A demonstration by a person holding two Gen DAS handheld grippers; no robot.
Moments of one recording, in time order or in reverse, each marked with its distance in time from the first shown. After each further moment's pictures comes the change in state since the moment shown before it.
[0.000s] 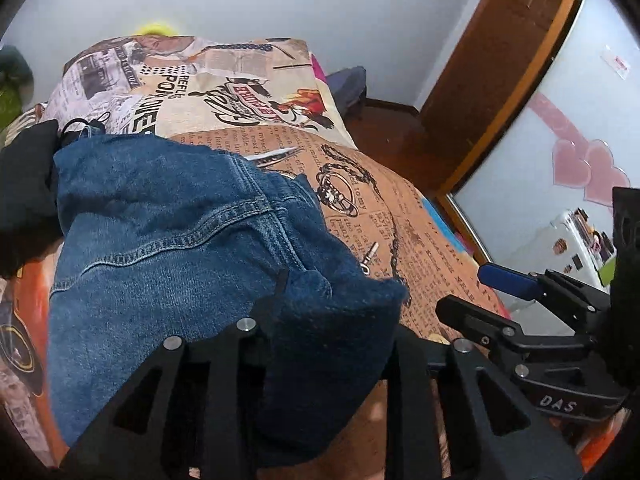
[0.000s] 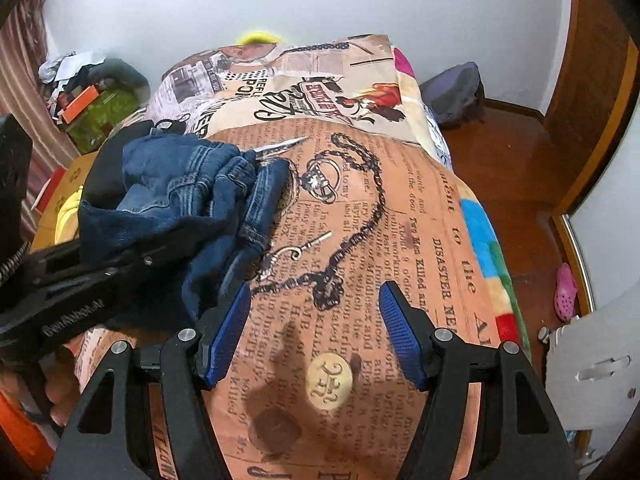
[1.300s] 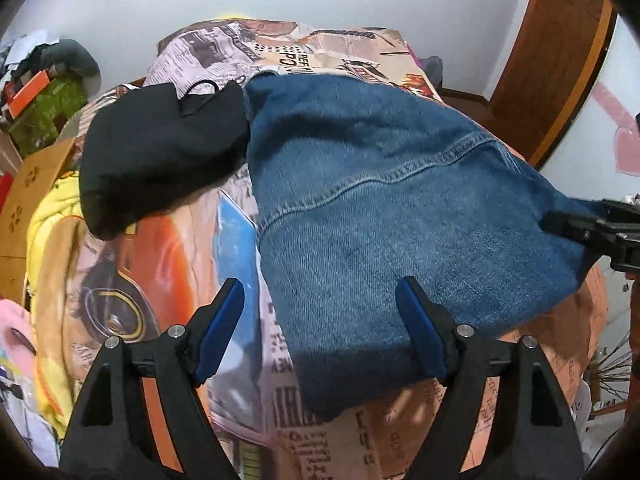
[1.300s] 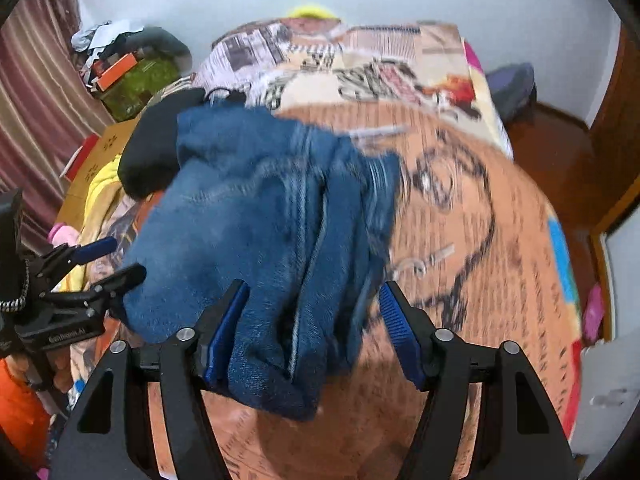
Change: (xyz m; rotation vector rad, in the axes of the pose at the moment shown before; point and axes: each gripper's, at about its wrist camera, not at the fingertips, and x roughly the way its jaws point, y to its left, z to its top) left arm -0.037 0.141 -0.055 -0.022 0.017 0.265; right arm 0.053 0.062 0.013 -0.086 0.089 0.137
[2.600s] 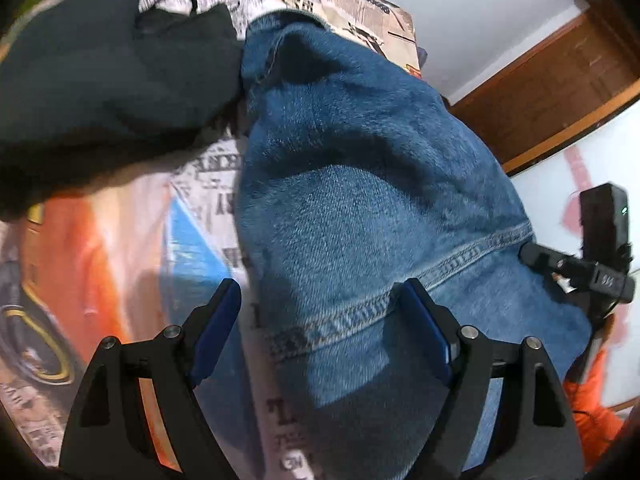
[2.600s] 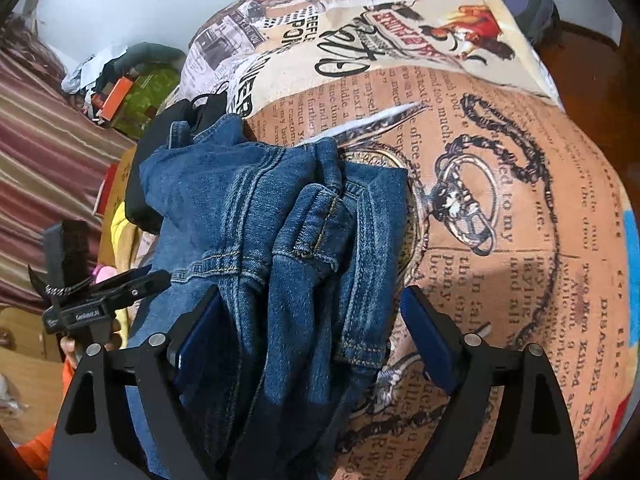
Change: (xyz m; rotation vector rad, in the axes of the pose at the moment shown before) left arm 0.094 0.073 0.062 -0.242 0.211 -0.369; right arm 0.063 -0.049 0.060 0.183 0.163 0.241
